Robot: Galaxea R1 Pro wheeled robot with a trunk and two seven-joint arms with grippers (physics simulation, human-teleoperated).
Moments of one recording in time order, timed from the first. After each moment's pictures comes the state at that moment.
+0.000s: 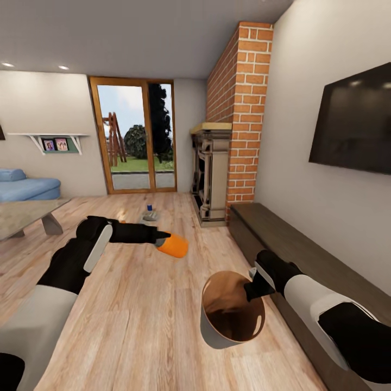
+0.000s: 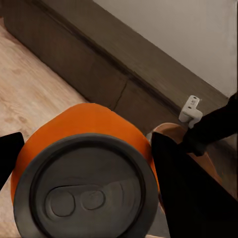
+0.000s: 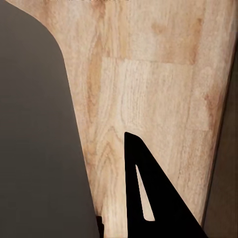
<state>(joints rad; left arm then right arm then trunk) -0.89 0.18 -0.21 -1.20 0.32 1.05 -0.70 -1.05 -0.04 0.48 -0.26 -0.17 1.05 0.22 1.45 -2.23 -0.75</state>
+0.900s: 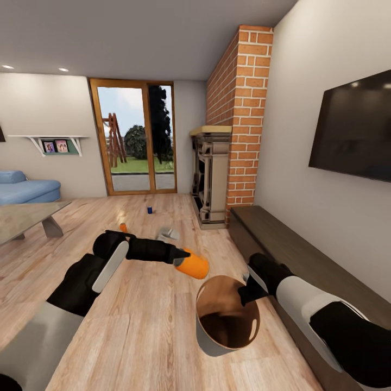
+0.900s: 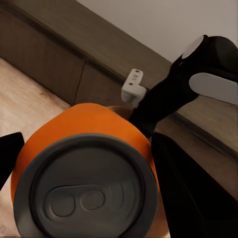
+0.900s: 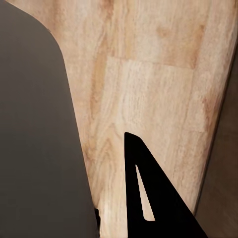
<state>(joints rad) -0.79 0.16 -0.37 -1.32 0.46 1.05 -0.65 -1.05 0.01 0.53 -0.23 -0.18 1.03 0.22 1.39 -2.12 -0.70</state>
